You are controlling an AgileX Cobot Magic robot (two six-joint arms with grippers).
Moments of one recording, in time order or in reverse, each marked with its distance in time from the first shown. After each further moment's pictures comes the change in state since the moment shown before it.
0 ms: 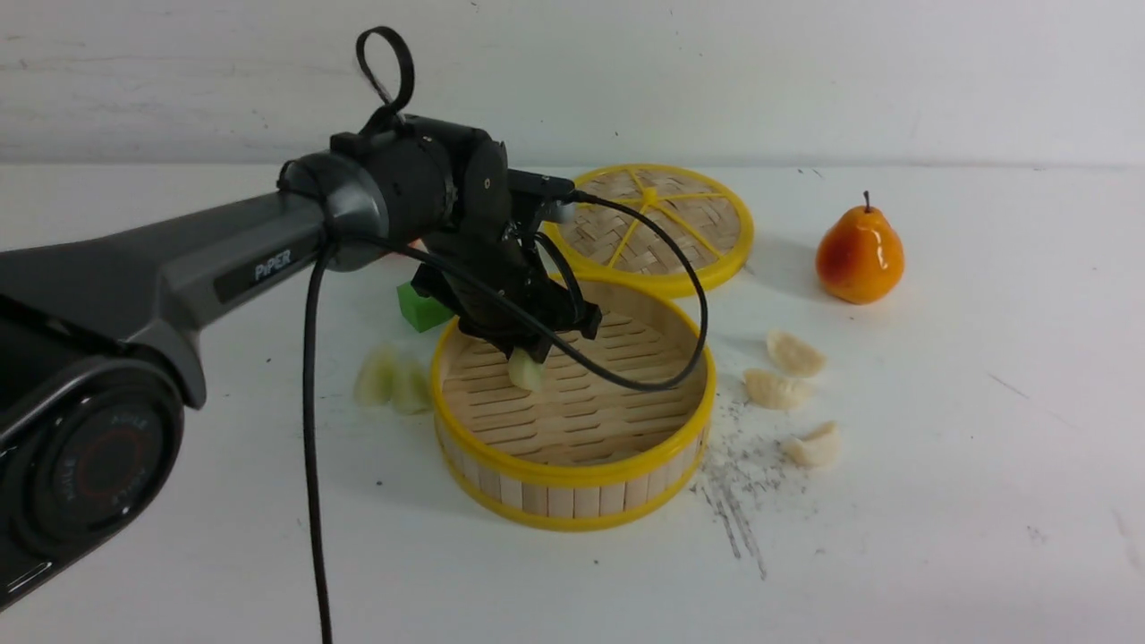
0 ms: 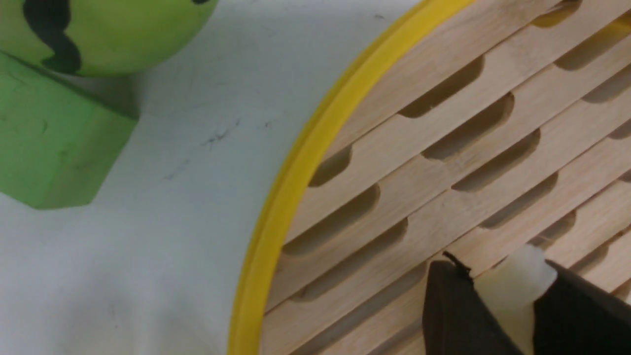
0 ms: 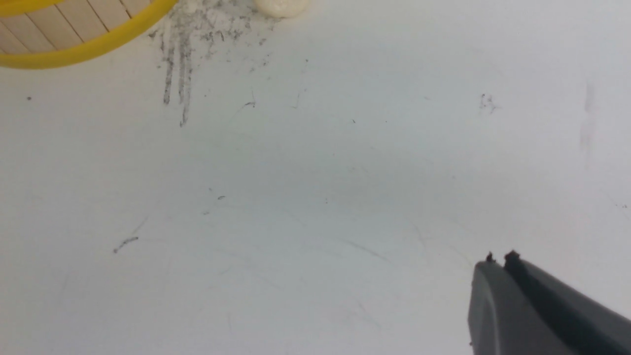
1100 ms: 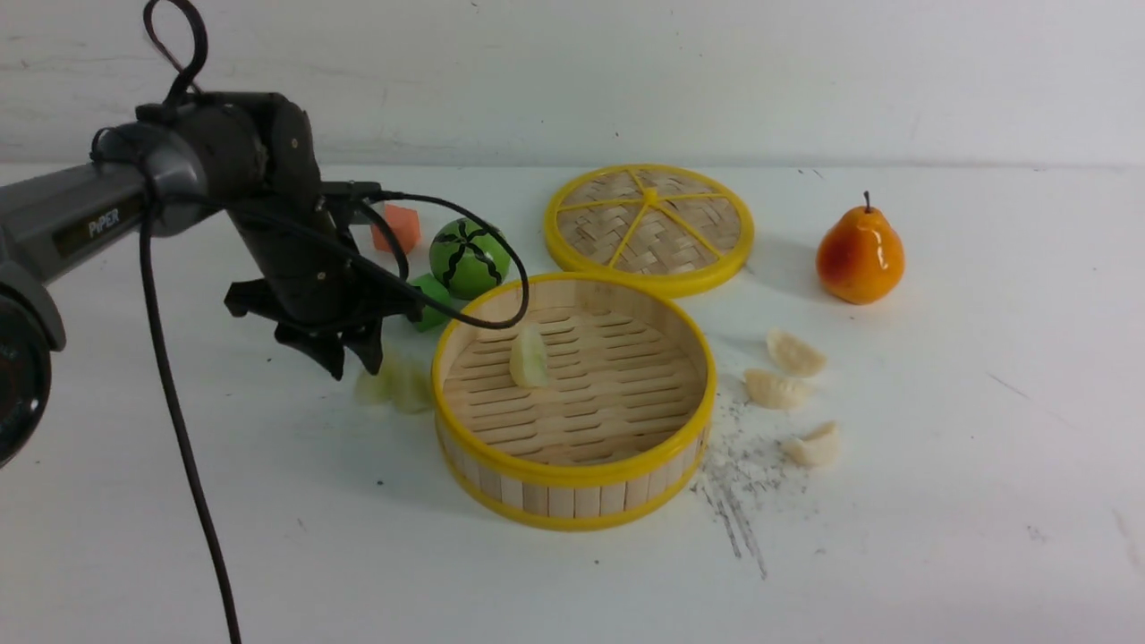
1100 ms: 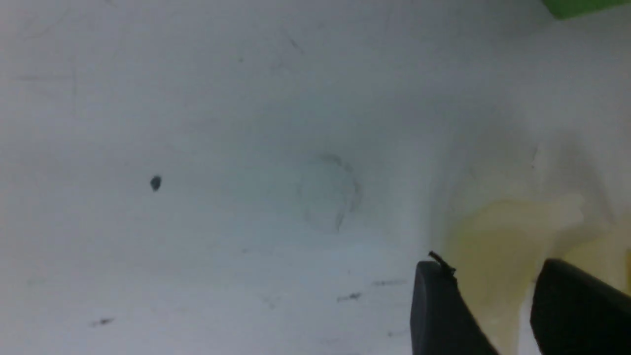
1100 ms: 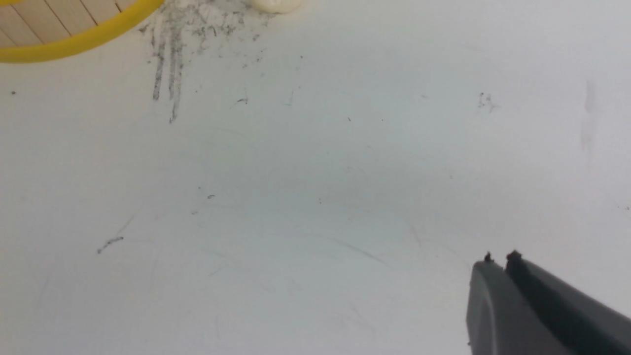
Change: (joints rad) right arm 0.000 0.000 0.050 -0.017 -0.060 0.000; left arm 0.273 0.004 0.030 -0.041 0.166 0.005
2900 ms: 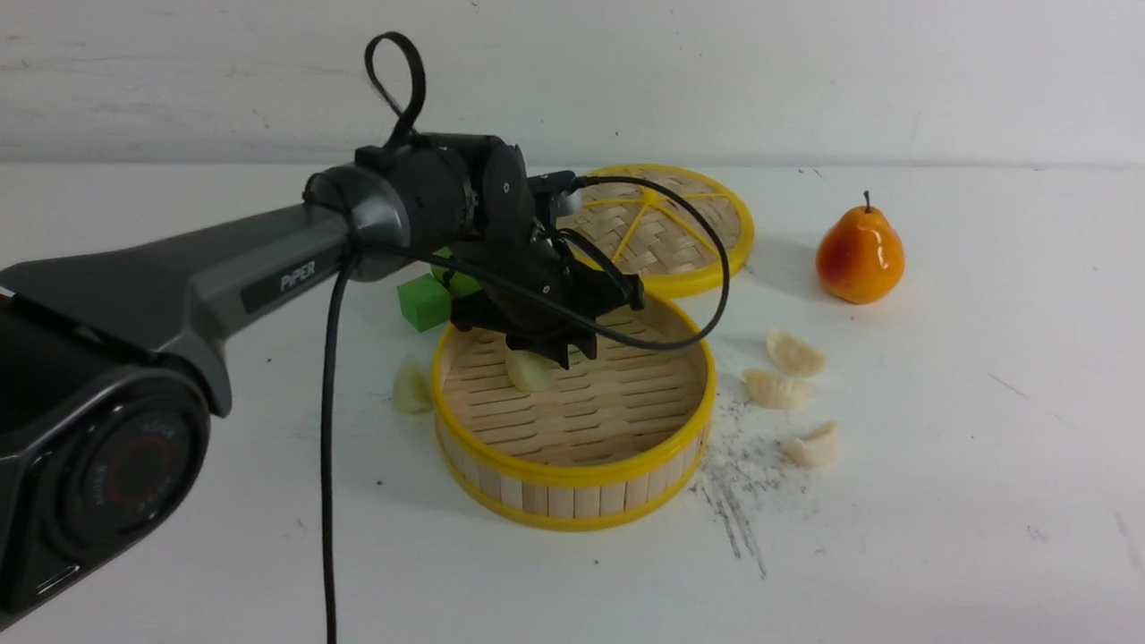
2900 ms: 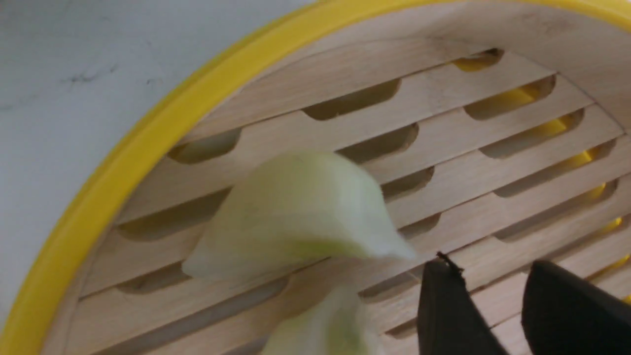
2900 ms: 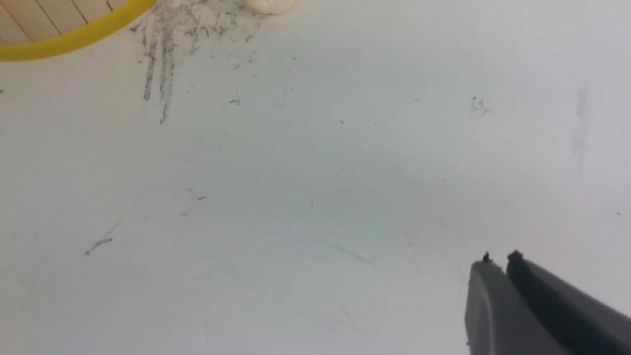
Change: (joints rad) right arm 0.000 0.000 0.002 -0.016 -0.011 0.000; left arm -0.294 0.014 -0.051 -0.120 -0.219 -0.241
